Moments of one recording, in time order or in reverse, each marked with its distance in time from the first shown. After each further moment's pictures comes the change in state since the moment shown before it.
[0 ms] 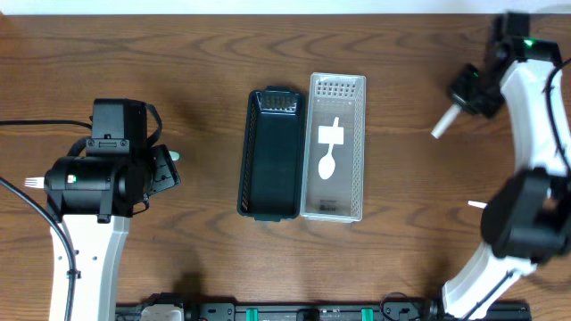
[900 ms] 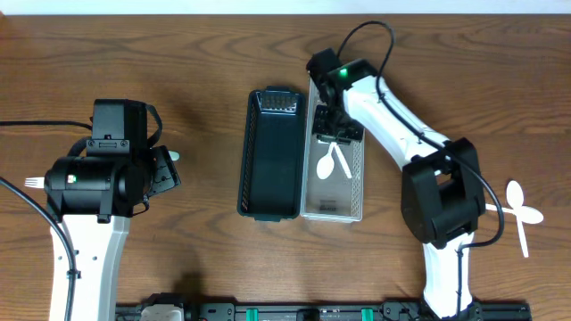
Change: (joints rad) left arm 0.000 0.000 0.000 -0.010 0.000 0.000; right arm 0.566 0.254 0.005 -0.019 0.035 0.121
